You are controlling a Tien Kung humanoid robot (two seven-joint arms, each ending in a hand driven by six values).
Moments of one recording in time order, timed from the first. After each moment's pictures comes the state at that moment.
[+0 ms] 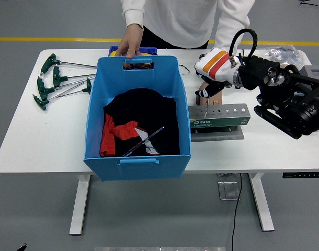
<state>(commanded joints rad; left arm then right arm) -0.14 0.17 -0.39 -0.22 0.06 0.32 -0.02 1.23 -0.20 0.11 0.72 -1.97 -0.15 0.10</state>
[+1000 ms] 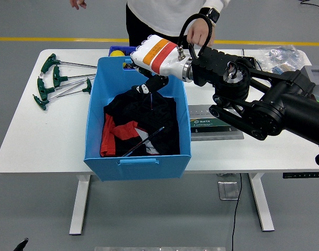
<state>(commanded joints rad) -0.17 0.17 -0.41 -0.23 0.10 0.33 -0.01 1.25 -0.04 0.23 0.90 -1.95 -0.19 0.07</state>
